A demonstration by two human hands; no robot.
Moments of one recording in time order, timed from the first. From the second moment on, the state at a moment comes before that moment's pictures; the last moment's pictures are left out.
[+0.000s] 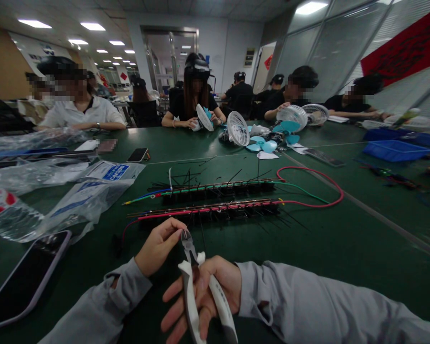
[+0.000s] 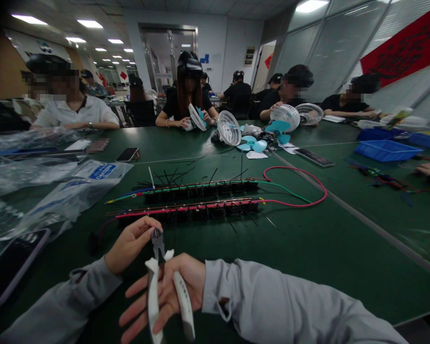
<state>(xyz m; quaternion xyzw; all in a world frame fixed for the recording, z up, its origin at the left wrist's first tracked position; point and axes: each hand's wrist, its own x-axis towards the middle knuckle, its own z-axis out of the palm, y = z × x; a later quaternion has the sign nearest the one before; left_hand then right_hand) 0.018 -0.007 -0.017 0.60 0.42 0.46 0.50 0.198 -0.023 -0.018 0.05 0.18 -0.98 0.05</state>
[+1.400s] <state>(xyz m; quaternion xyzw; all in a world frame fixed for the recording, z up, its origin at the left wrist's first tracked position) 0.018 -0.008 -0.015 0.60 0.39 0.45 0.53 0.203 -0.027 -0.013 0.15 0.19 -0.97 0.02</state>
